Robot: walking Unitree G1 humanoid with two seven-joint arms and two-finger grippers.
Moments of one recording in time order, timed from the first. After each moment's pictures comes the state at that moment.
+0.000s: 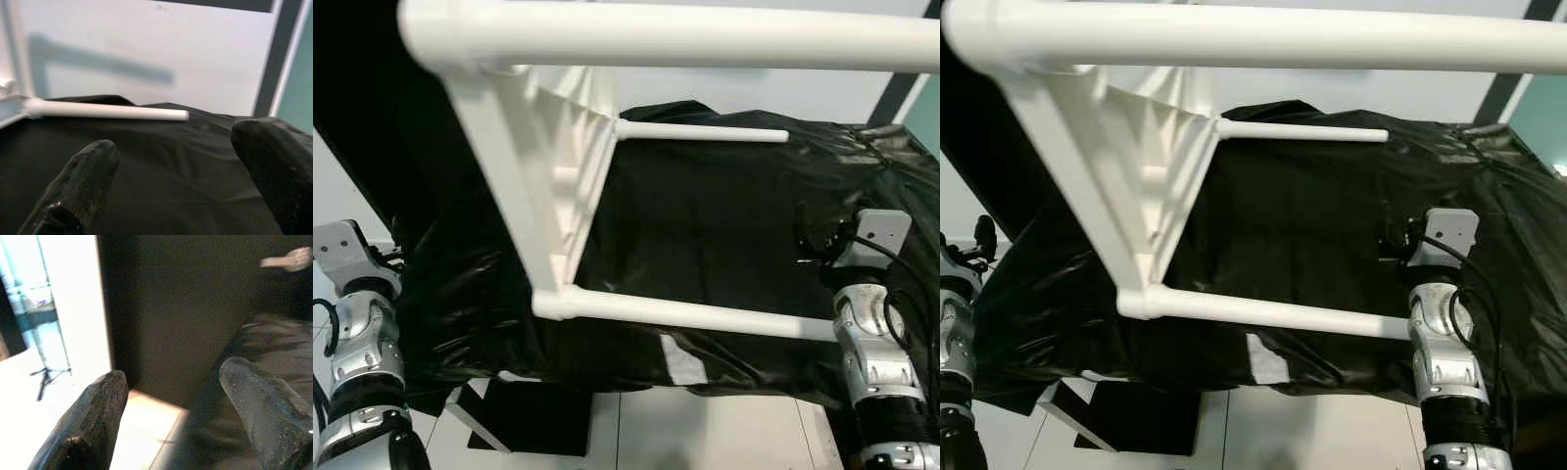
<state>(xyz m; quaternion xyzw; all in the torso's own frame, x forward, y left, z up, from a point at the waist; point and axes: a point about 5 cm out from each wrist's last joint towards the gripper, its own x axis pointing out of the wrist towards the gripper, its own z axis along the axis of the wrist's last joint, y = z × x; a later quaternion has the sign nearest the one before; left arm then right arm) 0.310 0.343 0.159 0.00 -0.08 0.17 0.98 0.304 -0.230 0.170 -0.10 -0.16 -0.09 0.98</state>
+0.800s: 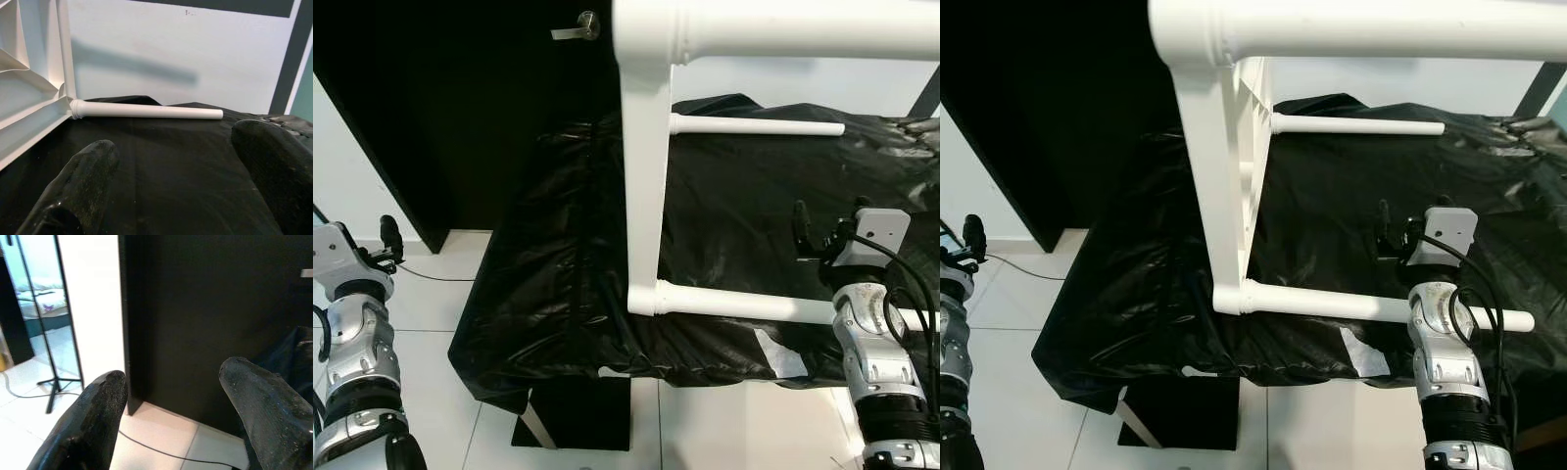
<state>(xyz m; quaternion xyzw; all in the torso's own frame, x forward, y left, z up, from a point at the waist) 0.310 0.338 0.163 0.00 -0.10 0.16 0.98 0.302 -0.238 0.168 -0.10 -0.16 -0.09 0.98</state>
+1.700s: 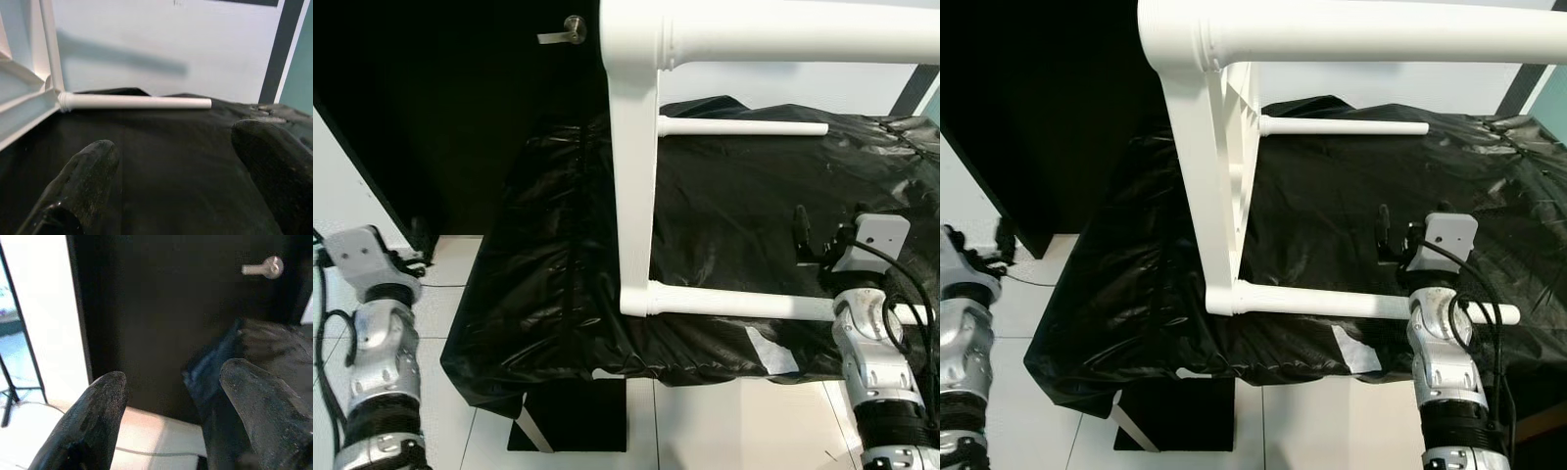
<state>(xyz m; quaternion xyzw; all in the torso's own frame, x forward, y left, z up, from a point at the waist) 0.308 0.297 0.151 -0.01 -0.10 0.09 0.99 0.298 -0.240 0.160 -0.10 -0.15 -0.10 0.98</state>
